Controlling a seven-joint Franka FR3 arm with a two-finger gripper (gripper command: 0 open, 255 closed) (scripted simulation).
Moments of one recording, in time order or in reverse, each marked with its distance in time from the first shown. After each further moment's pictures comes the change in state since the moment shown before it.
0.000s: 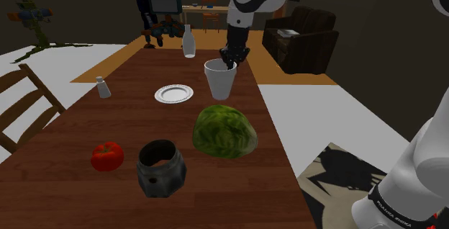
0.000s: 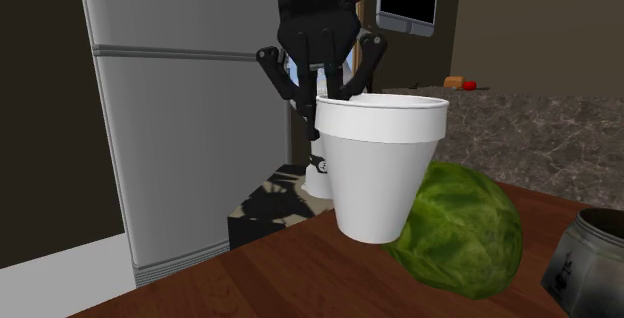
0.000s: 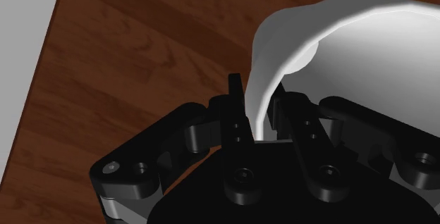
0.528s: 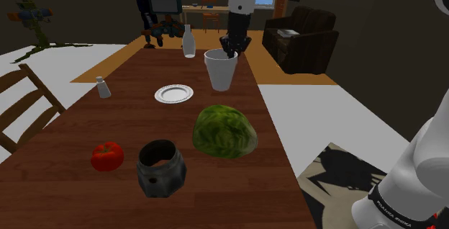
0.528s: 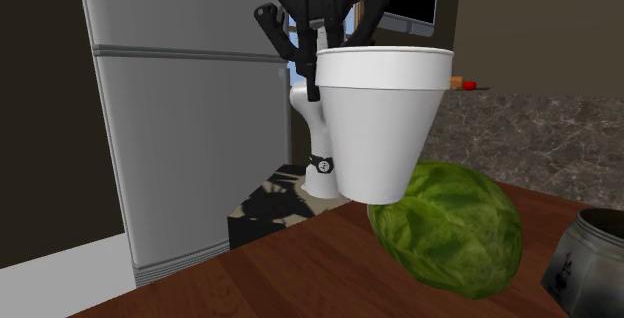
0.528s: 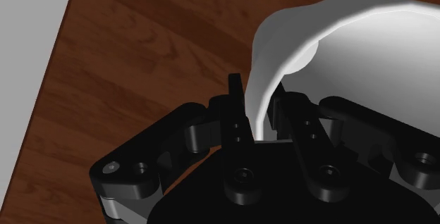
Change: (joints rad) arm -0.001 -0.009 0.000 0.092 -0.001 -0.100 0.005
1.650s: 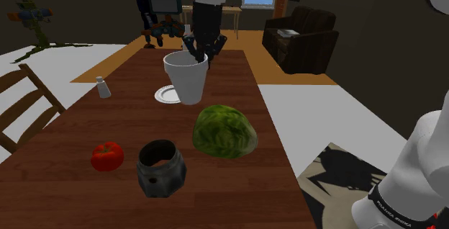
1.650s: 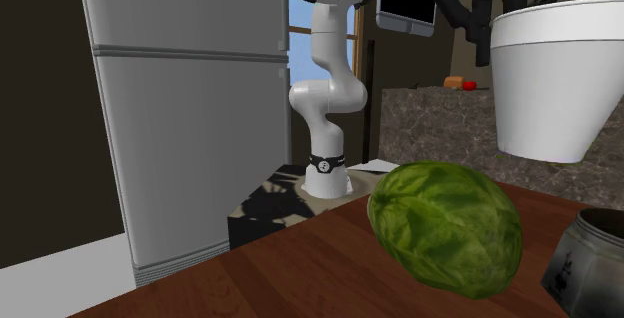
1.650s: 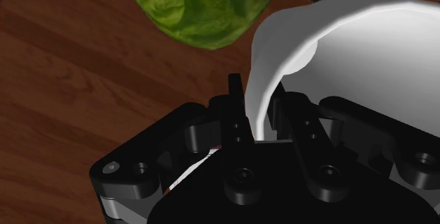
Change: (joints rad) arm 0.173 -0.005 0.140 0.078 -0.036 -0.066 0.320
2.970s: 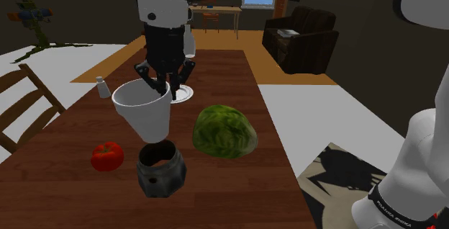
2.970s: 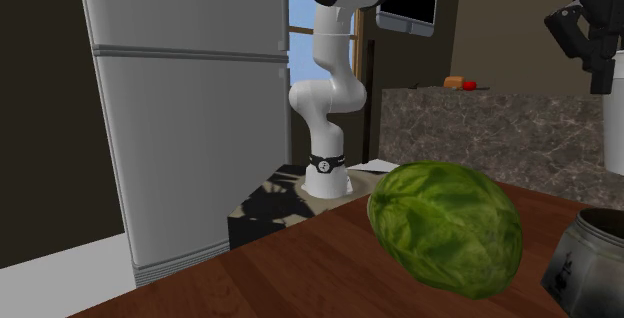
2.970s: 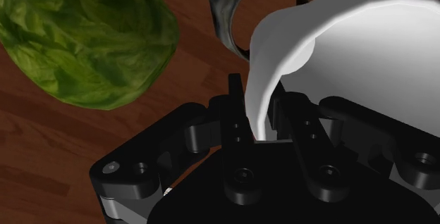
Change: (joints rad) arm 0.167 0.118 0.105 0.065 -0.074 0.052 0.277
